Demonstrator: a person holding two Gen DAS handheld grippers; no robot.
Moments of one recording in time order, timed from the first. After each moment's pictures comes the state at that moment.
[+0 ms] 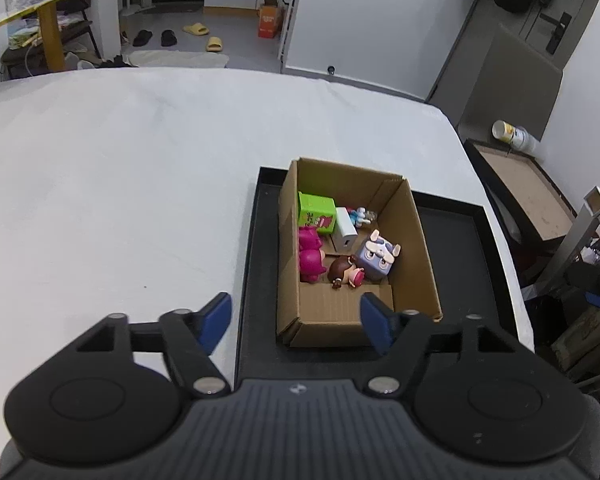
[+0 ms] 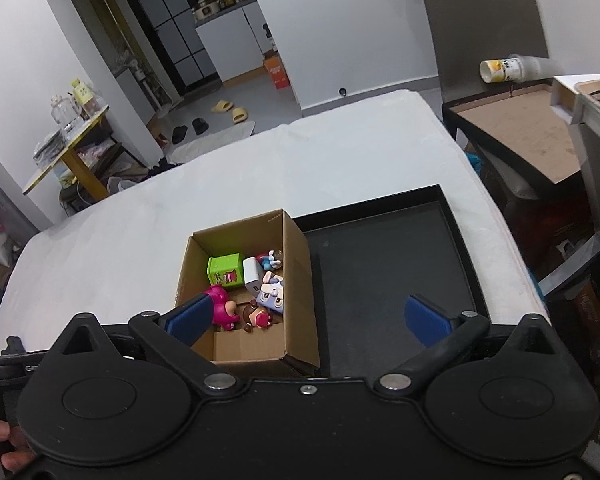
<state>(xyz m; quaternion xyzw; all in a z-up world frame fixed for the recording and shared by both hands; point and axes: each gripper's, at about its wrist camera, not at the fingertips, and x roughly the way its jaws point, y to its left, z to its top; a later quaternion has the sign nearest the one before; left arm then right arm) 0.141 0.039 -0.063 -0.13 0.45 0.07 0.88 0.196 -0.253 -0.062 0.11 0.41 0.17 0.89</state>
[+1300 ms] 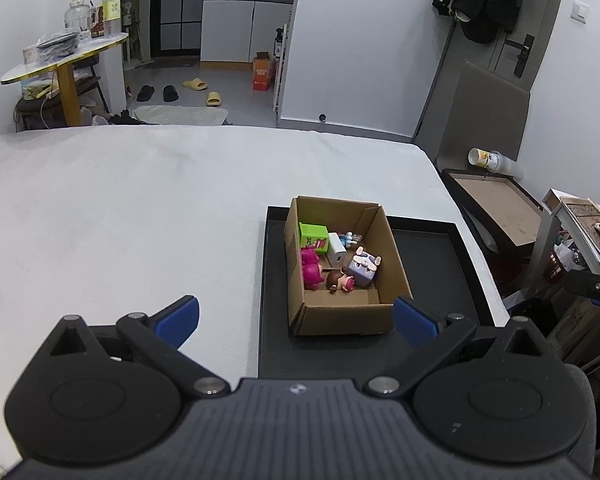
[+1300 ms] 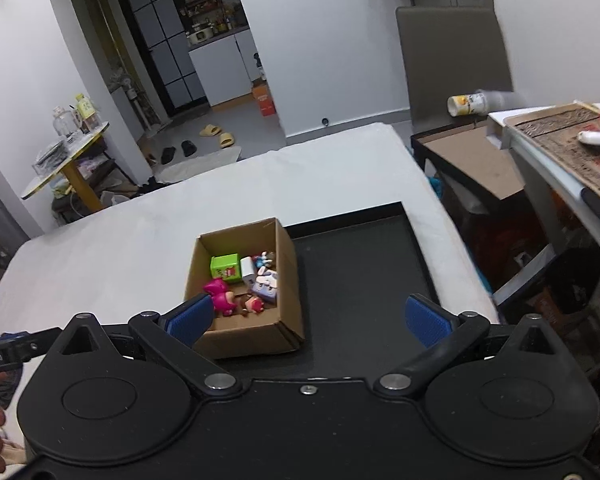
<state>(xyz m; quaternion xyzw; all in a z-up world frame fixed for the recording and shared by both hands) 0.052 0.026 -0.002 -0.10 0.39 0.07 0.92 0.112 -0.268 -0.019 0.09 0.37 0.14 0.91</state>
